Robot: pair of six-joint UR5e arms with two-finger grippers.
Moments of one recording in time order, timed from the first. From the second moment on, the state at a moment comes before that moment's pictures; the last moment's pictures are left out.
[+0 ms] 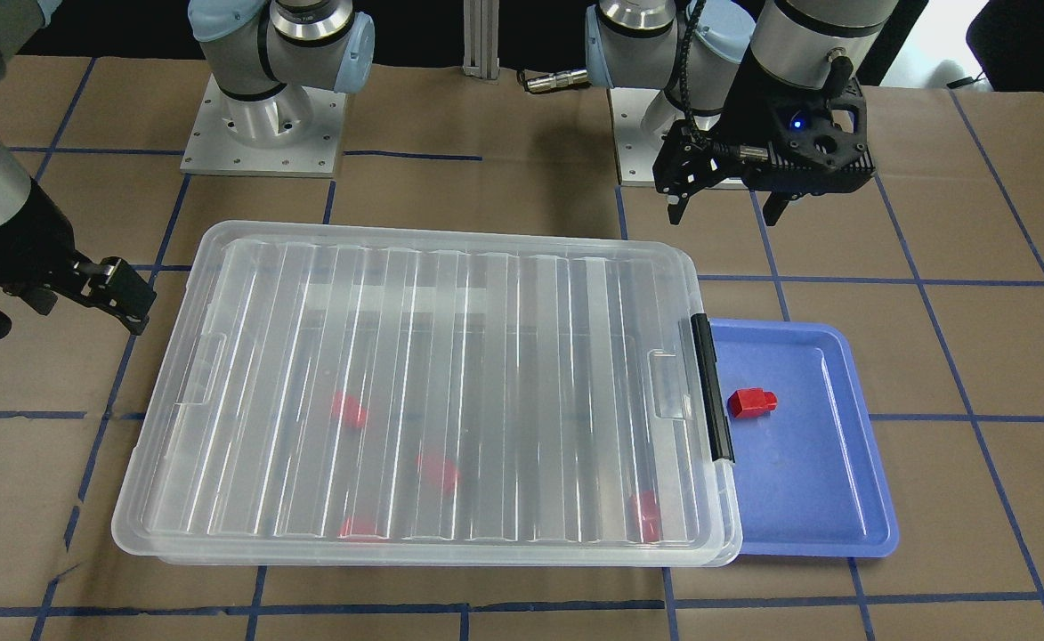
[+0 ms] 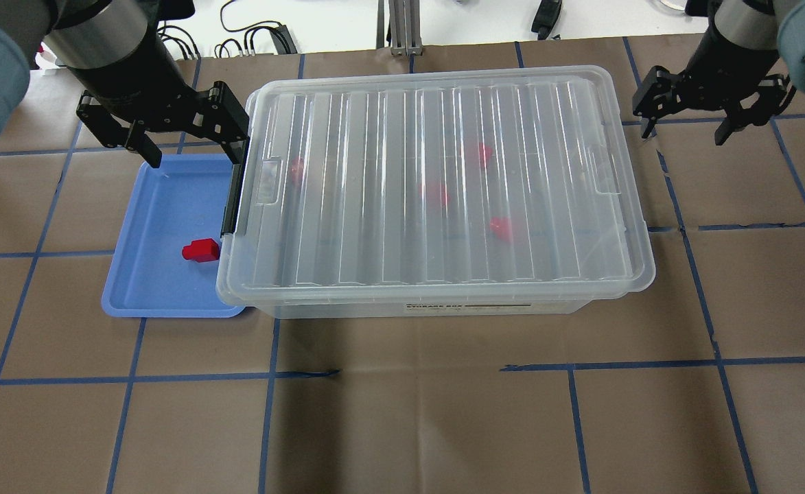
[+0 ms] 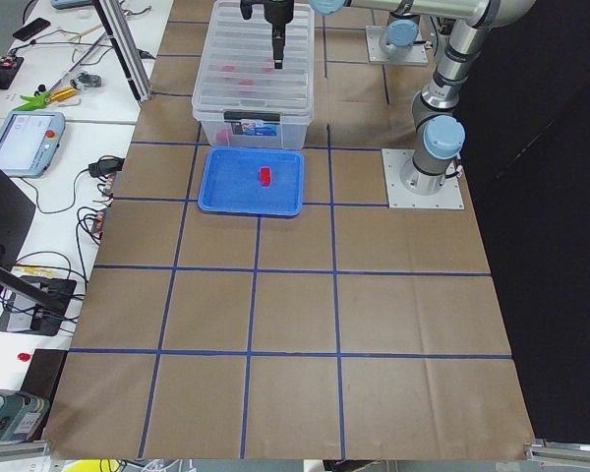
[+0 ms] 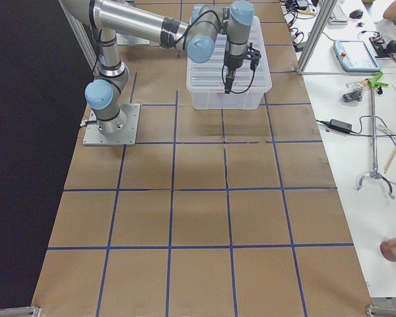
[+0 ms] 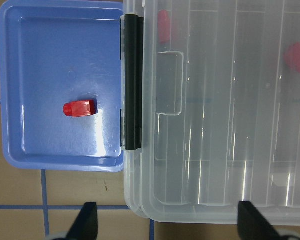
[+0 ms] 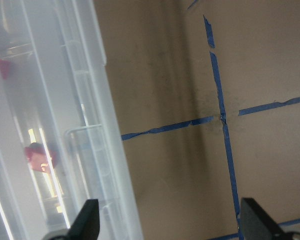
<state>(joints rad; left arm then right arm) -1.59 -1.57 -1.51 -1.62 1.58 -0.03 1.41 -1.44 1.51 -1.65 -1.62 0.02</state>
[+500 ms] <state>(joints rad) -1.59 -1.57 -1.51 -1.61 1.58 -0.02 1.59 -1.49 1.44 -1.51 -1.61 0.13</state>
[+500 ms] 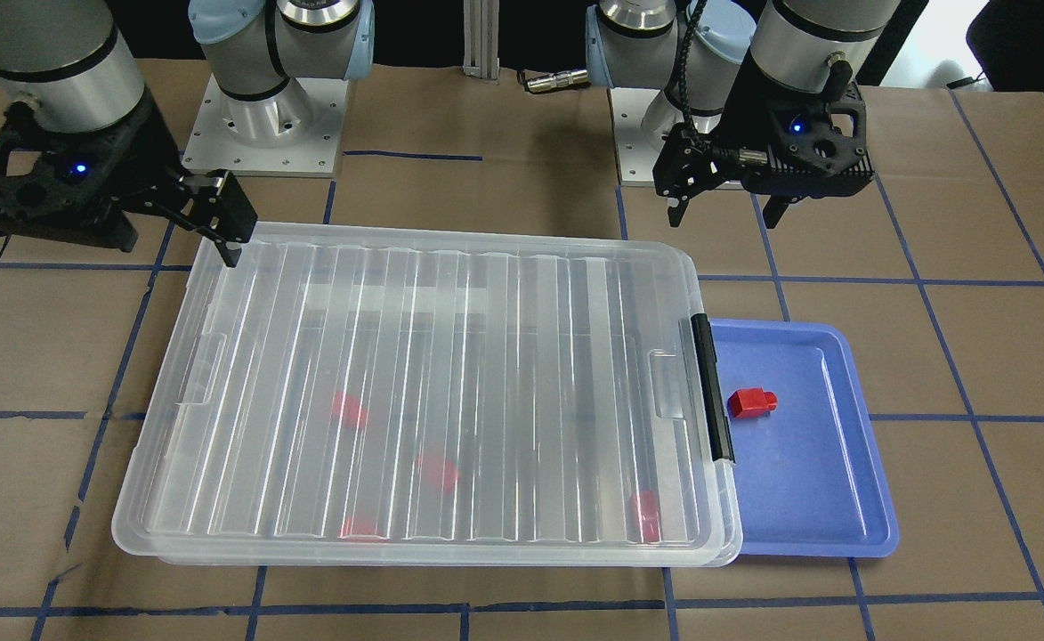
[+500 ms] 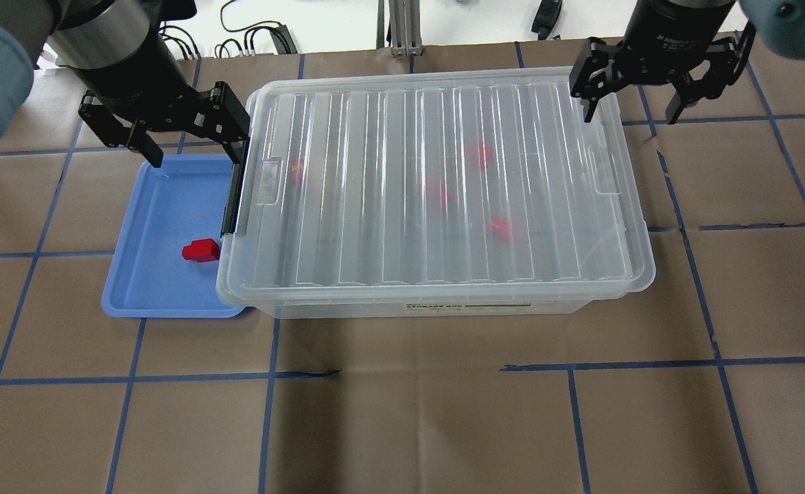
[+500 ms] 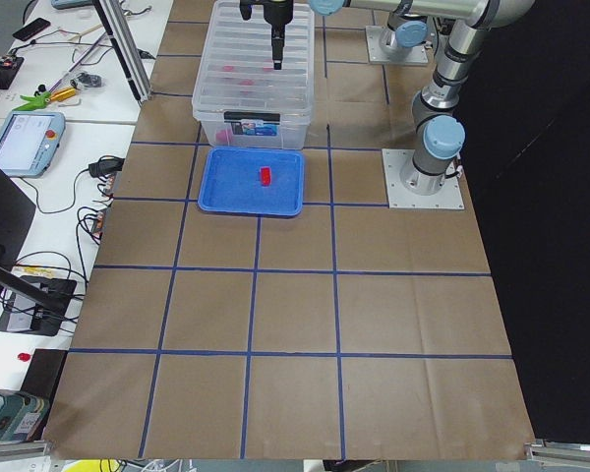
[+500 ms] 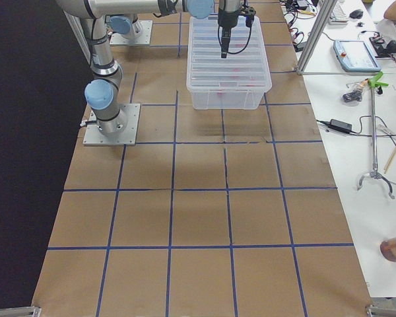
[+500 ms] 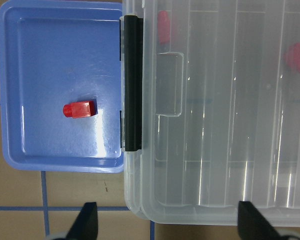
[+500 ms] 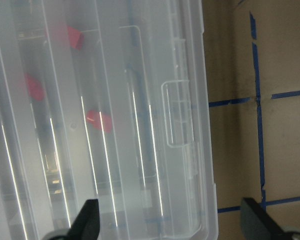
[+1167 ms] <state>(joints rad) -1.59 -1.57 -1.51 -1.61 1.58 -0.02 1.61 -1.55 1.49 -1.49 -1.58 0.13</state>
